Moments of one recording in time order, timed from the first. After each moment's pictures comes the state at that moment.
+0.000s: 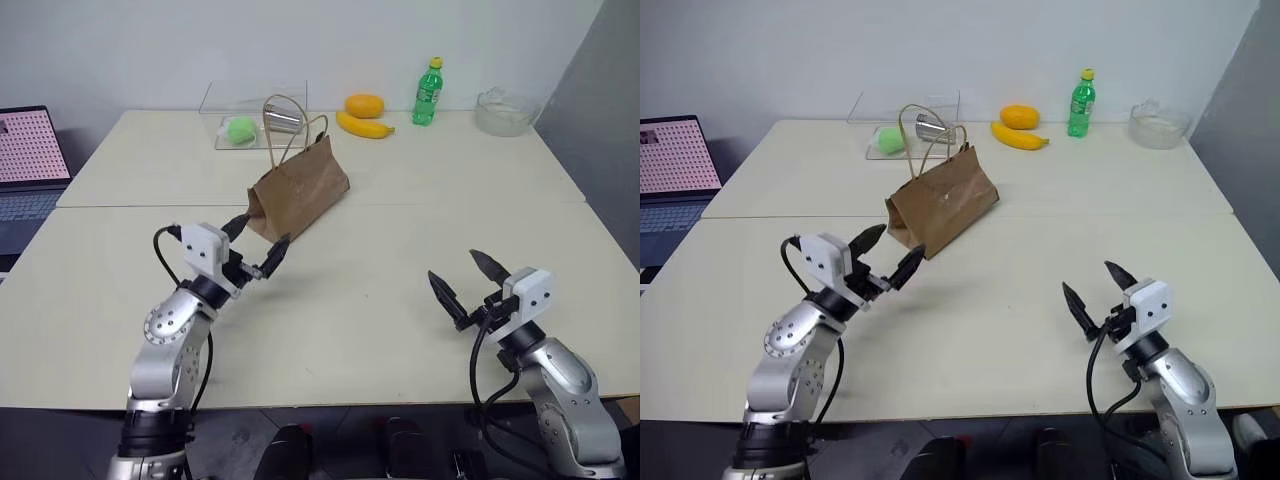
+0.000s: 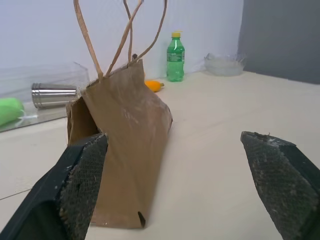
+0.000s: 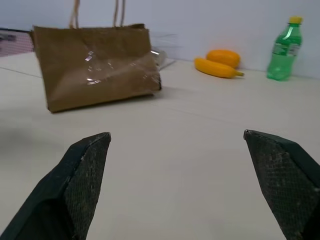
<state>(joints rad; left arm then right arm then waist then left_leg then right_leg) -0.25 0.40 0.14 -0.12 -0.40 0.16 -0.55 0.09 -0.37 -0.09 -0.46 0.37 0.17 0.48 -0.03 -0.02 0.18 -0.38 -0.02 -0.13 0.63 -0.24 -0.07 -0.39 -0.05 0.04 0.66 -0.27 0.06</state>
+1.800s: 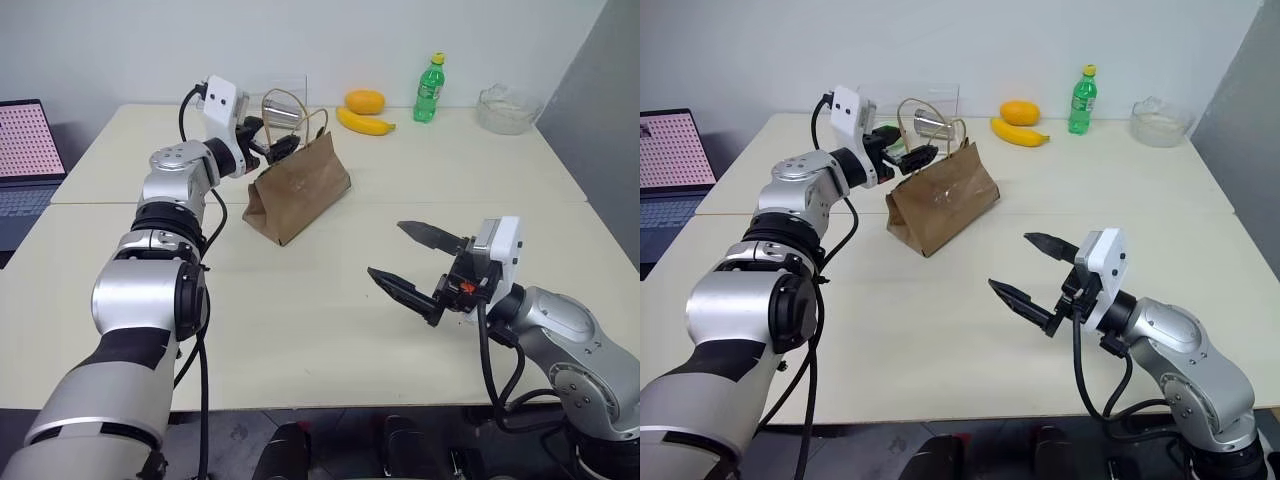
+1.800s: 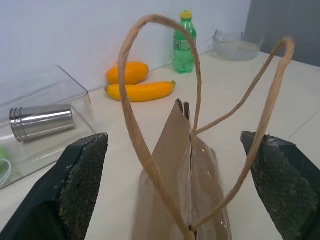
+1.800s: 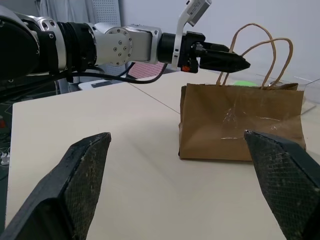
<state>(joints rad) -1.33 0.47 0.10 1.26 -0.13 0.01 -0.80 -0.19 -0.53 -0.02 -0.70 0.66 0.55 0.57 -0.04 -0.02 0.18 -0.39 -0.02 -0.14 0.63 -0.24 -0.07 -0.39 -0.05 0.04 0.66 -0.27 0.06</state>
